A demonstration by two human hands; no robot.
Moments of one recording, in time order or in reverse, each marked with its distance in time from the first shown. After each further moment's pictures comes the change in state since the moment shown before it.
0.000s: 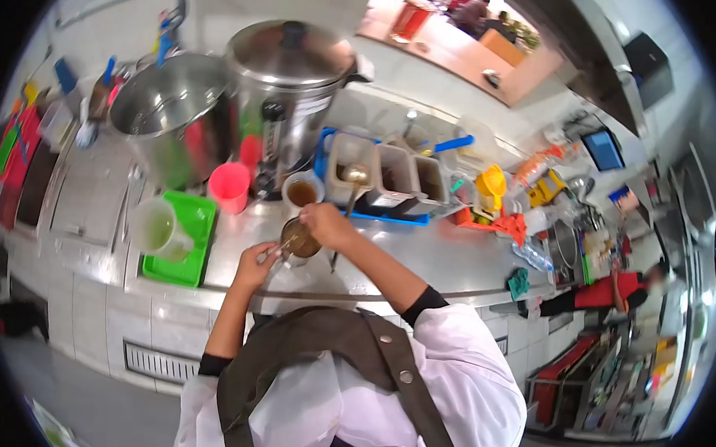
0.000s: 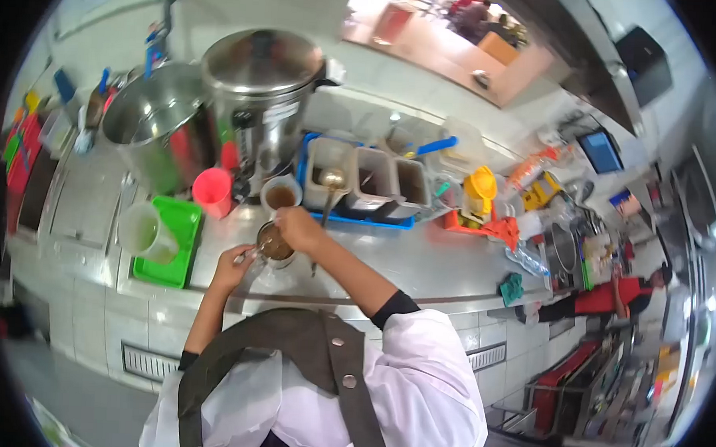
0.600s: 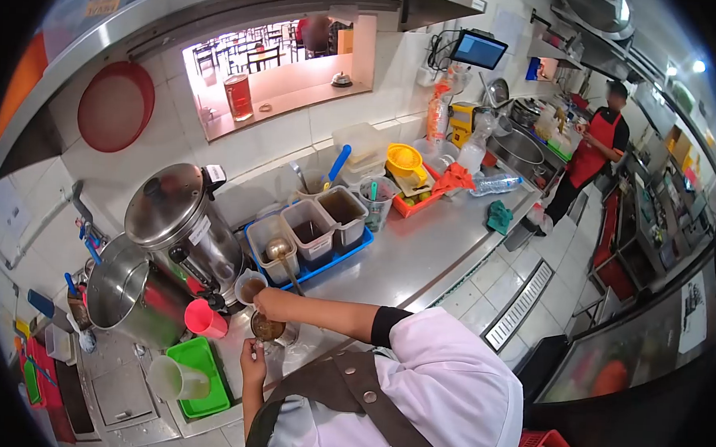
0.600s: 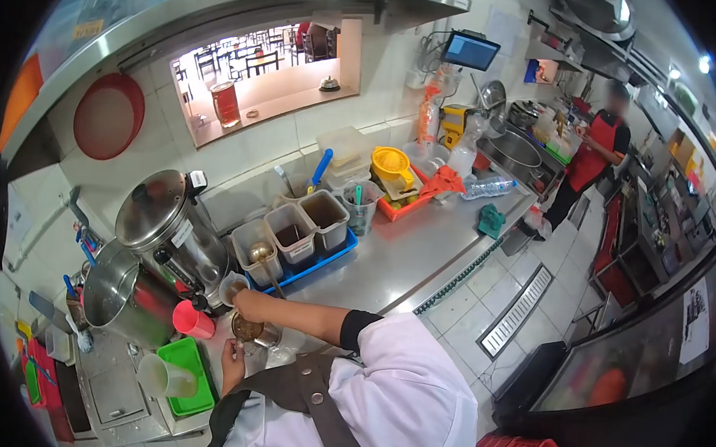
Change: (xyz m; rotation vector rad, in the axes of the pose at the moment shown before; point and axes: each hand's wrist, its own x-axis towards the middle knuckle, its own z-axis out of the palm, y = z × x) left_hand 0.009 -0.006 0.010 0.035 -0.096 0.180; right_hand -0.009 0.030 -0.004 -0.037 0.161 -0.067
